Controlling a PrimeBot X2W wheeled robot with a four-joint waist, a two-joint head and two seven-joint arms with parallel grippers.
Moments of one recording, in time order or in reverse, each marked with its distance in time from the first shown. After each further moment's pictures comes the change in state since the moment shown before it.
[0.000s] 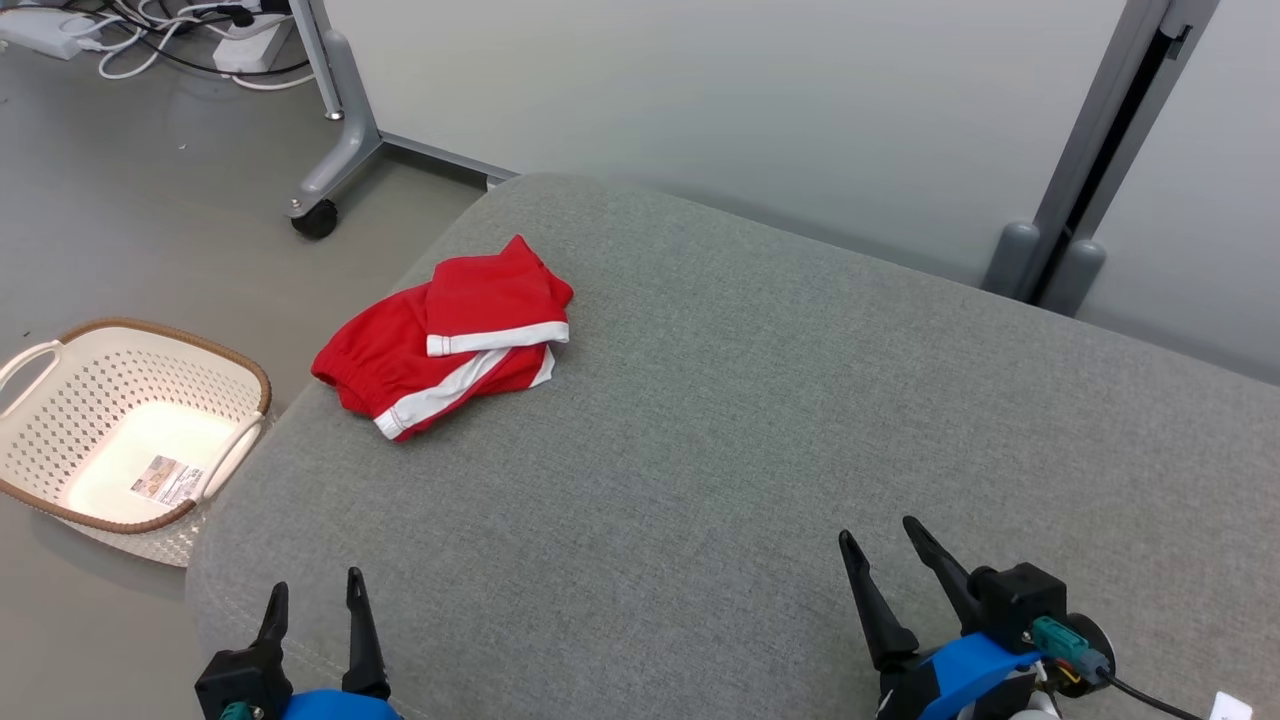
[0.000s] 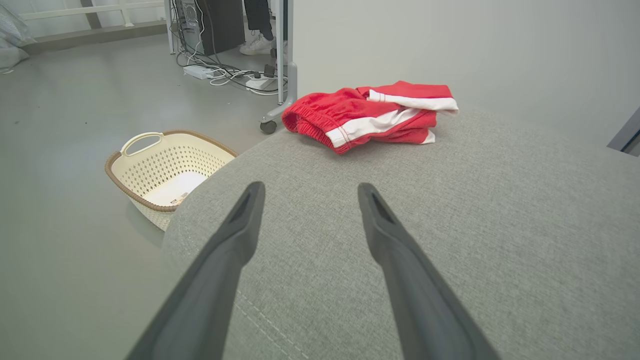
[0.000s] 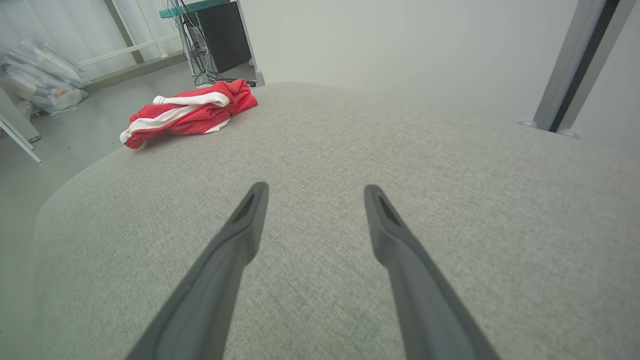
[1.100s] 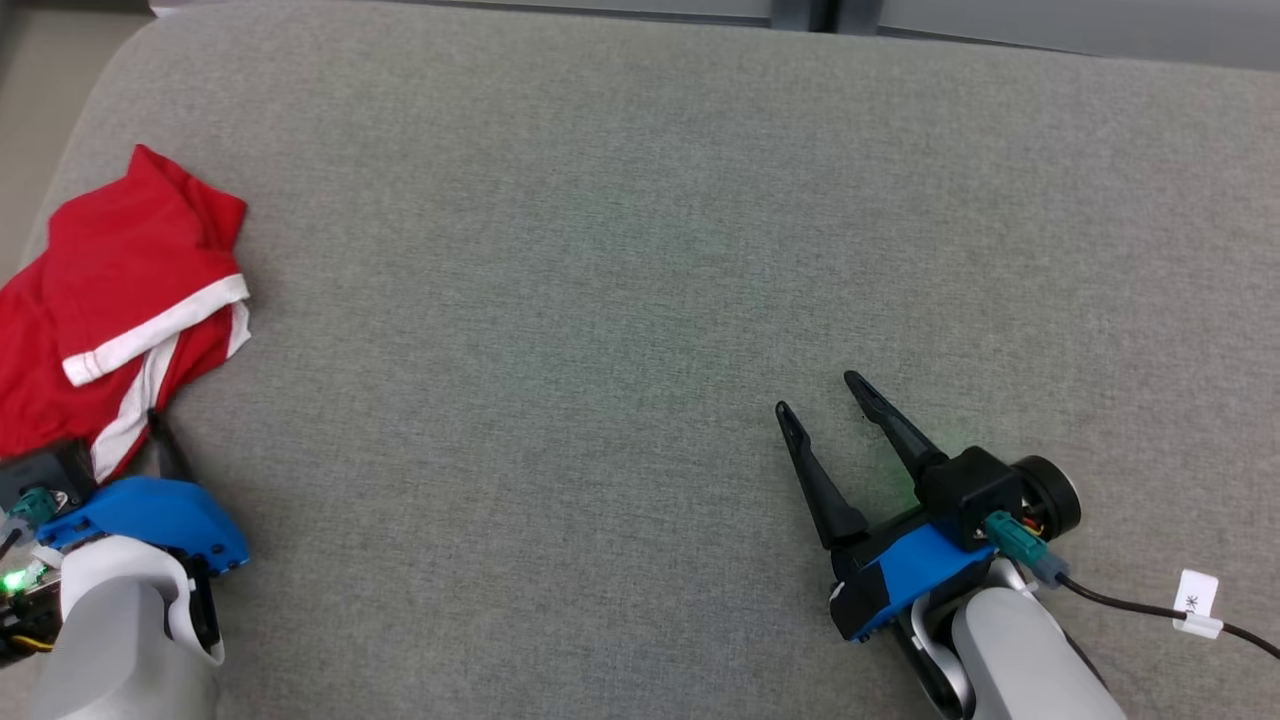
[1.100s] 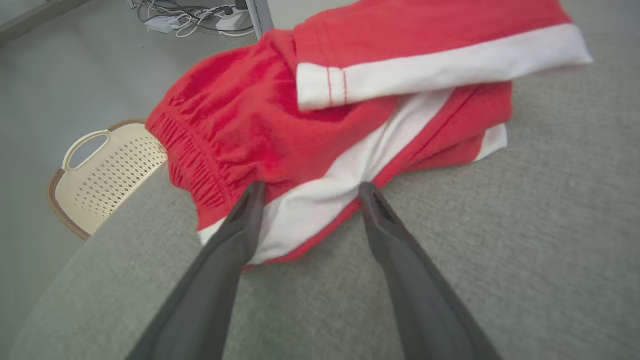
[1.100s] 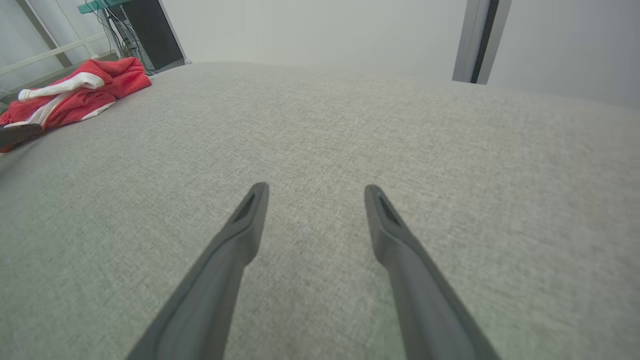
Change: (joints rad) left arm -0.539 0.151 0.236 0.545 0.040 0.002 -0.001; right arm -0.173 0.000 0.088 -0.103 -0.107 0.000 0.000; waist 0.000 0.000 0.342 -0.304
